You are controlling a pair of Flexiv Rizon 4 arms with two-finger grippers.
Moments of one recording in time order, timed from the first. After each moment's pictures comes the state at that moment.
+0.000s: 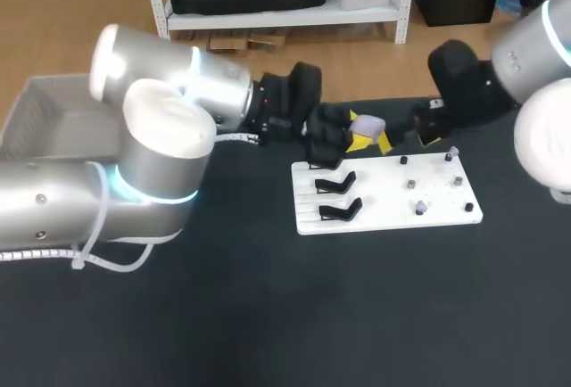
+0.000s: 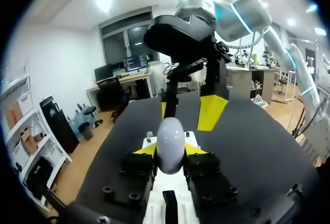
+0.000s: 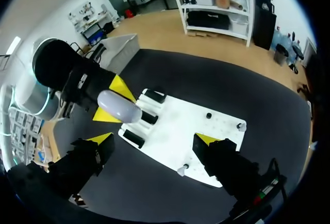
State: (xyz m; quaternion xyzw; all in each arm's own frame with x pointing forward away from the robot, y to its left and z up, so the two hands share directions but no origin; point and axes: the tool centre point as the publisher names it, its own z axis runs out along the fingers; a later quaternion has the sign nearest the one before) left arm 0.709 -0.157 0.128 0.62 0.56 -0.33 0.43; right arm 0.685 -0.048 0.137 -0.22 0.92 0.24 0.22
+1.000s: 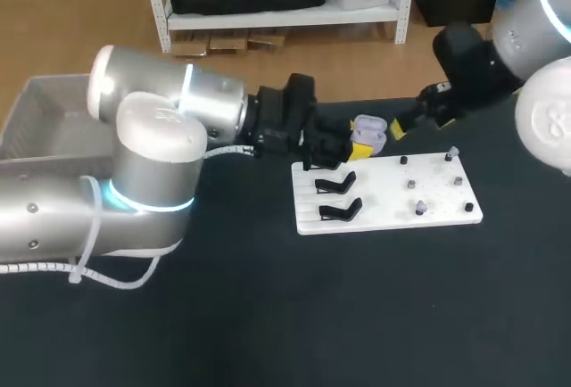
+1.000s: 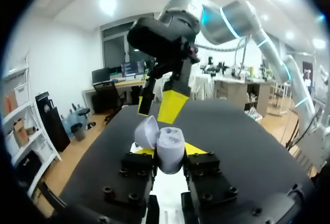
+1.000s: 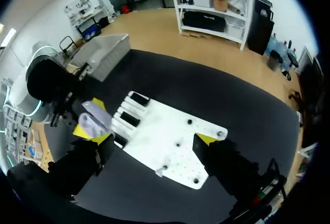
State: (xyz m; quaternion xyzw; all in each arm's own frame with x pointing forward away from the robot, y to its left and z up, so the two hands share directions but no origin) left arm 0.688 -0.157 0.129 0.59 0.55 -0.40 0.43; right arm 0.708 -0.079 0.145 -0.24 0.93 0.18 0.21
